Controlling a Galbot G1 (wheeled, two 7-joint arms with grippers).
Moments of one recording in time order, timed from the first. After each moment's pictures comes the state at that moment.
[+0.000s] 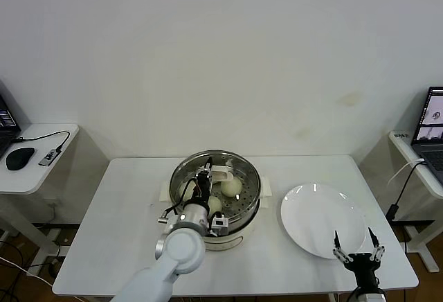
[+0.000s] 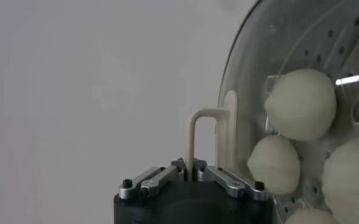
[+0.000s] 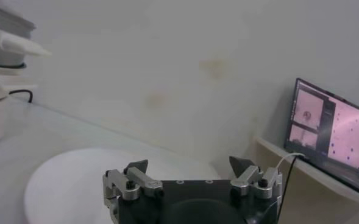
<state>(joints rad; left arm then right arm) 0.90 -1.23 0.12 -1.85 1.30 0.54 0.26 -1.60 1.50 0.87 1.80 -0.15 0.28 -0.07</state>
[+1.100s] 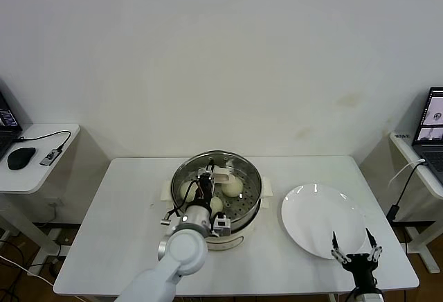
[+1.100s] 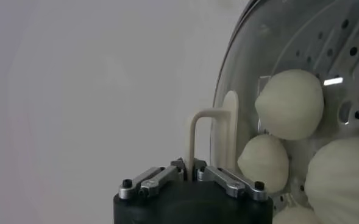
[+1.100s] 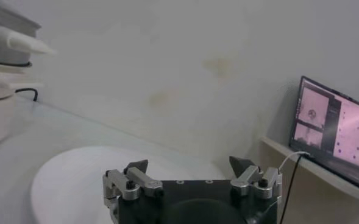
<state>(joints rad) 0.91 -1.25 0.12 -1.84 1.28 0.53 0.27 -1.60 1.49 0.86 1.79 -0.15 0.28 -0.07</state>
